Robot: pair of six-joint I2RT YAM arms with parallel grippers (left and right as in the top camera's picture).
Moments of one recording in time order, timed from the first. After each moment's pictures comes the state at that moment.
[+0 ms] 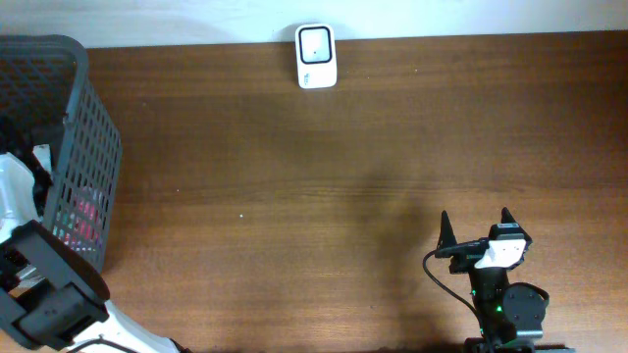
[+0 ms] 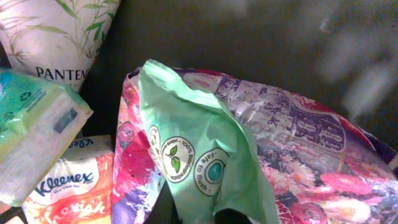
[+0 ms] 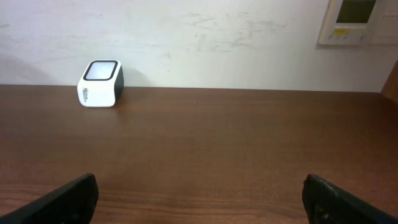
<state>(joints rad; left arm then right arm) 0.62 1.97 1.57 -0.94 -0.23 0.31 -0.03 0.01 0.01 -0.08 -0.04 -0.01</state>
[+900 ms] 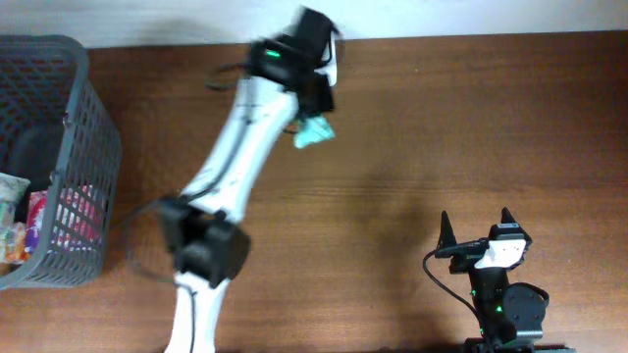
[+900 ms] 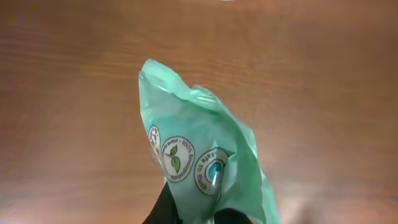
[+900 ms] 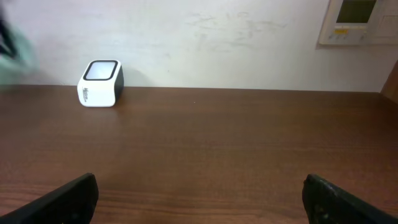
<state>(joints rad) -0.49 2.27 2.35 -1.28 -0.06 -0.59 -0.03 0.01 0.01 -0.08 -0.04 -0.01</state>
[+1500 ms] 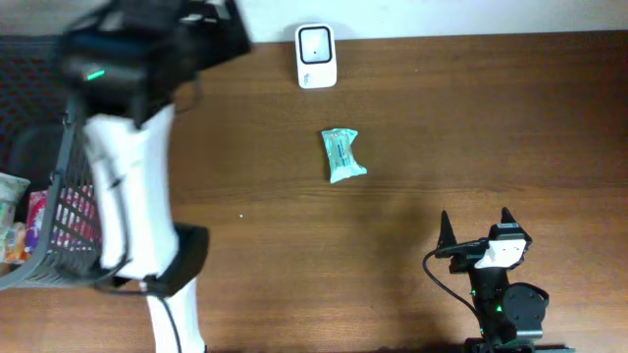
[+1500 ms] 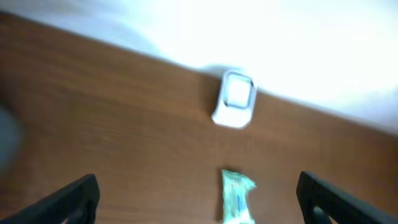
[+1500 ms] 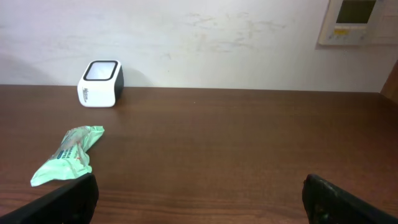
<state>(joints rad) -0.22 2.17 3.13 -1.68 -0.10 -0.48 -0.03 0.01 0.01 -0.08 -0.04 -0.01</state>
